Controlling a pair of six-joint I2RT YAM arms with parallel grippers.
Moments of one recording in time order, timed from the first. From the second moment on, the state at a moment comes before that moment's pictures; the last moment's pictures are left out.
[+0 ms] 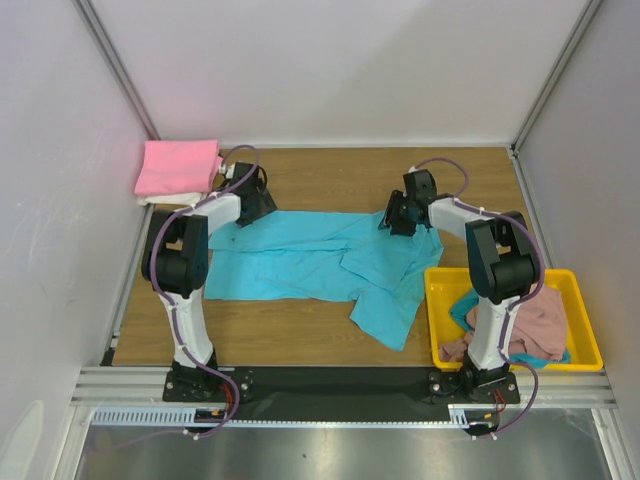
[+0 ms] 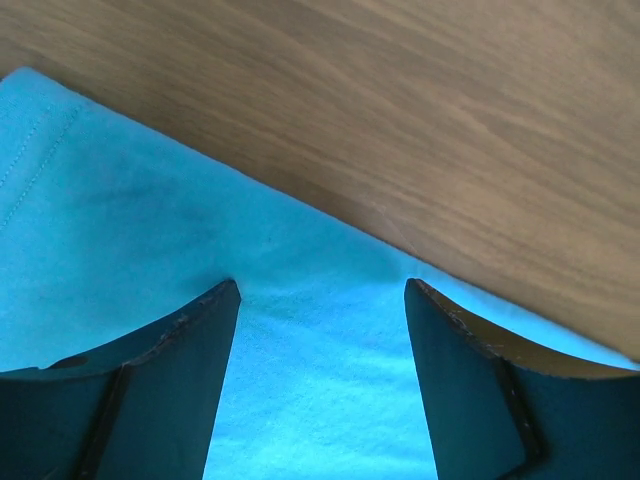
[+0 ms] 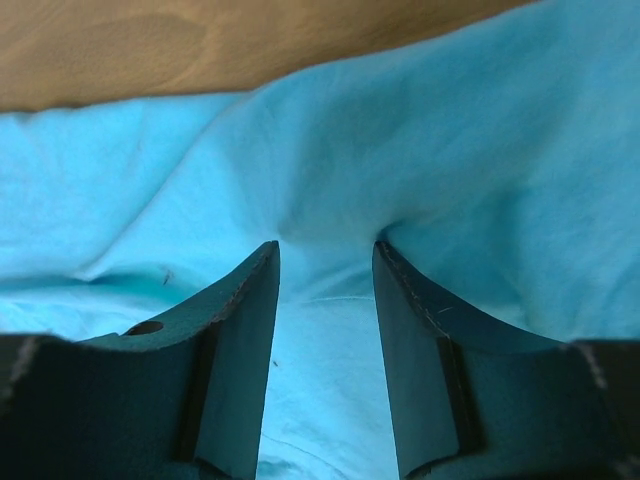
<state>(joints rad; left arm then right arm) -0.20 2.00 1.34 -0.27 -0.18 -0.62 0.28 1.95 1.26 -0.24 -0.15 0.58</state>
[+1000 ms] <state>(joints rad) -0.24 1.81 1.30 -0.07 0.04 -0.47 0.23 1.74 1.34 -0.39 -0.21 0.52</state>
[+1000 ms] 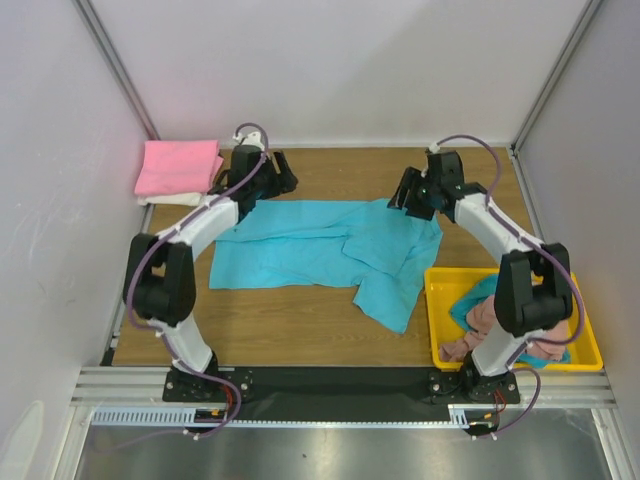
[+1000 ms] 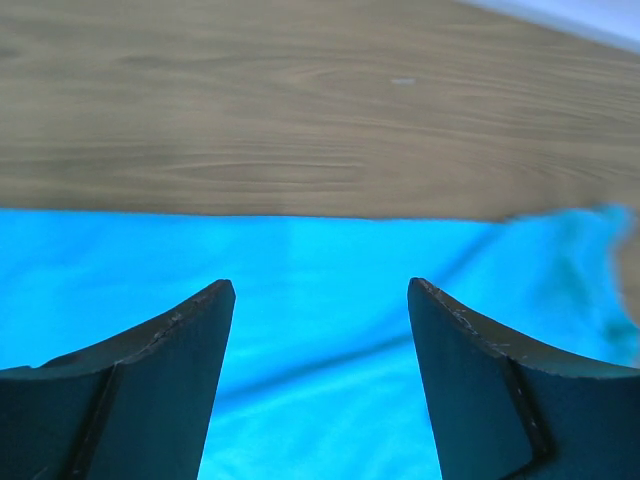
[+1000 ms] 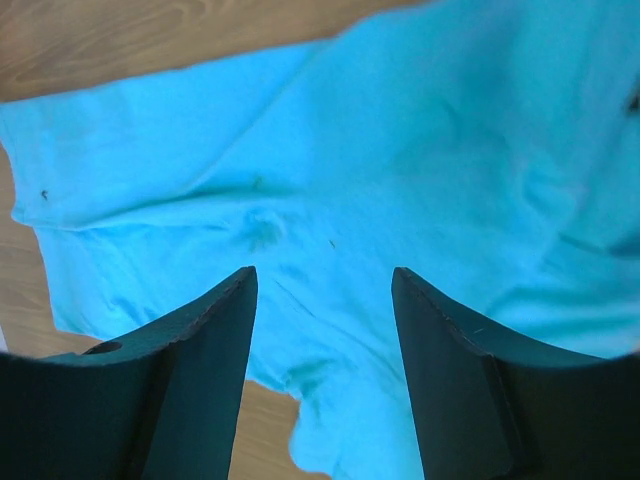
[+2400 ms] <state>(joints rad) -0.69 1.90 1.04 0.15 -0.02 -0.97 0.22 1.60 0.89 -0.28 -0.30 0.63</state>
